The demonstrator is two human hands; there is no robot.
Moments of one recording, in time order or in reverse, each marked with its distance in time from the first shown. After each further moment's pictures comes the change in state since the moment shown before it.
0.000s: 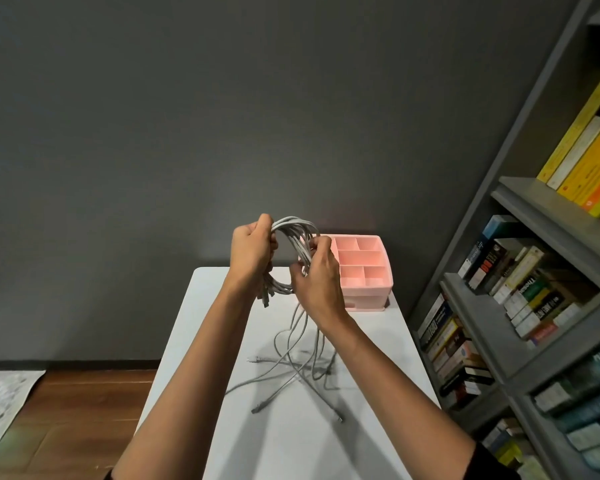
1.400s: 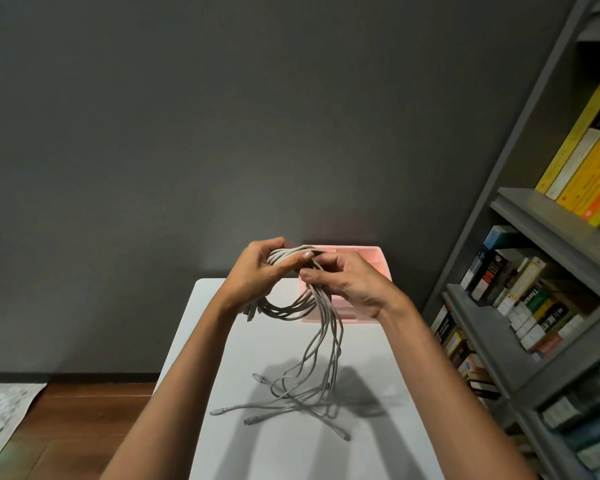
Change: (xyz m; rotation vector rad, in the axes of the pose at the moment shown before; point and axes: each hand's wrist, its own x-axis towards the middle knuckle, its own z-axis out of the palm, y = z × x) left_hand -0.011 -0.006 -0.019 0.326 -0.469 0.392; right_hand 0.025 -0.010 -0.078 0.556 -0.672 0.267
